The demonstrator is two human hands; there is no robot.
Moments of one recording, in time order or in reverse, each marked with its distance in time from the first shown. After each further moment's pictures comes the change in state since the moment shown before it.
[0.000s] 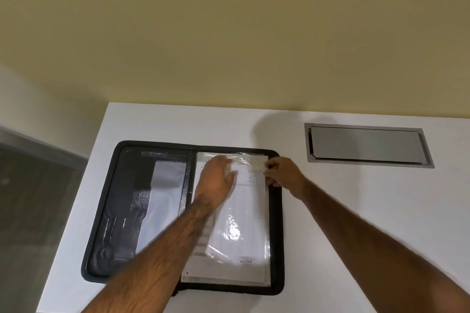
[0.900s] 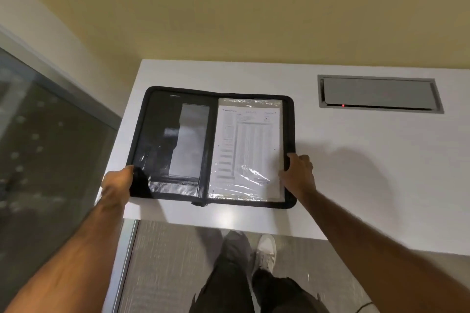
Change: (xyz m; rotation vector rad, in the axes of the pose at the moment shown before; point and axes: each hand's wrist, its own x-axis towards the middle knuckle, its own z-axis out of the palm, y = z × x) left_hand -0.207 -0.203 -0.140 -0.286 0.445 -1.086; right_hand -0.136 0.122 0.089 -0.442 0.321 -0.068
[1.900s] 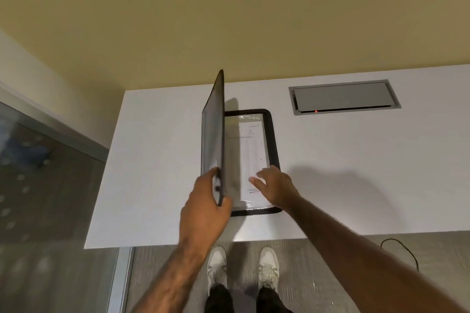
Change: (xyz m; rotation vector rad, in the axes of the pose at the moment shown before) left_hand -0.287 0.025 0.038 0.174 -0.347 0.975; right_hand -0.036 -0.008 -0.007 -0.099 -0.087 -0.326
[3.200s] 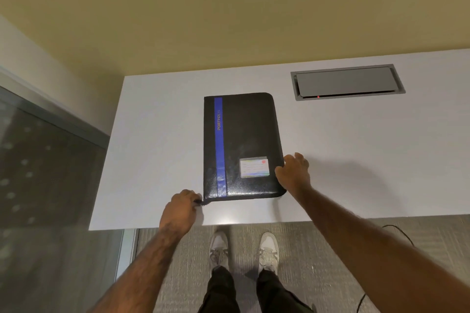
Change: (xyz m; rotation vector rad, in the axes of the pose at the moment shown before) left_hand 0.026 -0.160 0.026 0.520 -0.340 -0.044; right_hand -0.011 0.021 -0.002 0.092 0.154 0.424
